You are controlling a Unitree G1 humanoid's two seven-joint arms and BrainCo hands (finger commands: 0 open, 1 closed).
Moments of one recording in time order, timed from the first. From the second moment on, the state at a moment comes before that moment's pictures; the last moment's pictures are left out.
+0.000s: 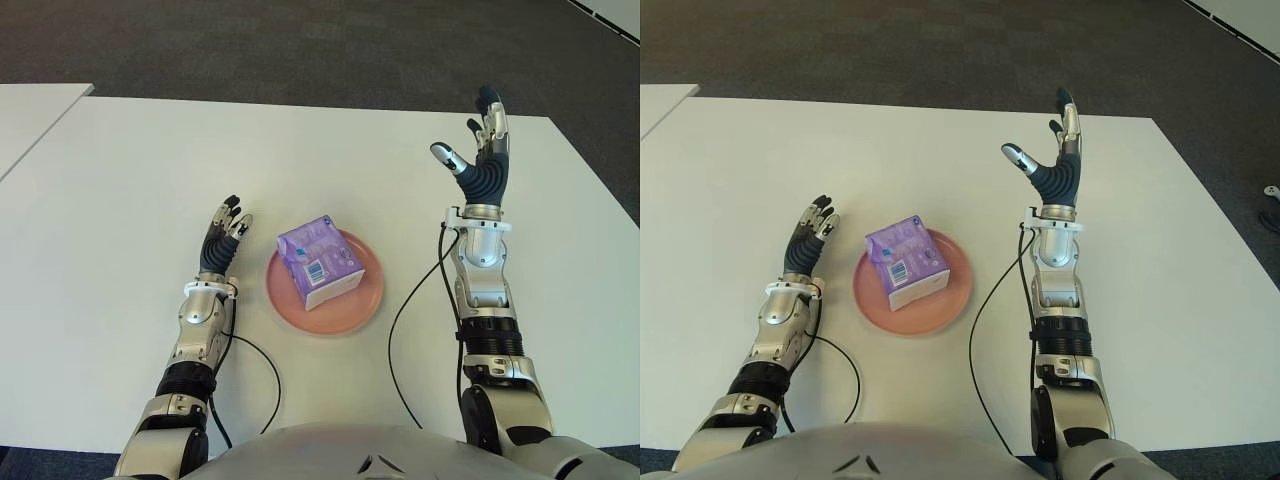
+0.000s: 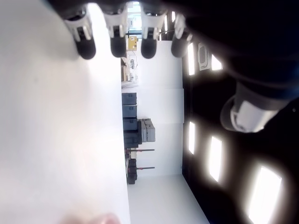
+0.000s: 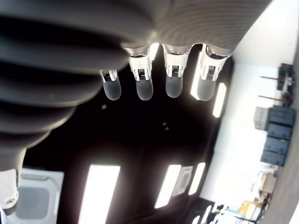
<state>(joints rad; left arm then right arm) -0.10 0.09 0.11 0.58 -0.07 -0.45 -0.06 -0.36 -0.15 -0.13 0.20 -0.13 -0.39 -0.21</state>
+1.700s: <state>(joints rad) -0.02 0.06 0.10 0.27 0.01 -0.20 0.01 -0.26 -0.10 -0.15 0.27 -0.04 -0.33 -0.14</state>
